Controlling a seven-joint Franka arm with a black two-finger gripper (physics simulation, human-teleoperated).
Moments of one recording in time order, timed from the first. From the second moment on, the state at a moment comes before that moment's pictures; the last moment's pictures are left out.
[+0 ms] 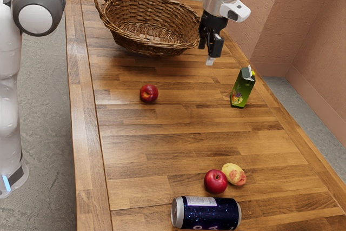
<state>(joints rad) 0.14 0.11 -0.15 -1.36 0.03 1.53 0.05</state>
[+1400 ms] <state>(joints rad) 0.13 -0.16 0.05 -2.15 0.07 1.94 0.68</state>
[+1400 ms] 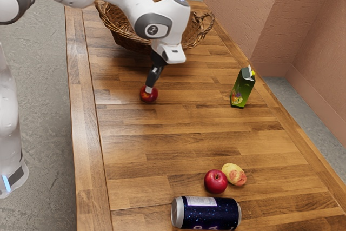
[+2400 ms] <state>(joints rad) 0.13 -0.10 0.08 -2.18 0.07 1.98 0.74</state>
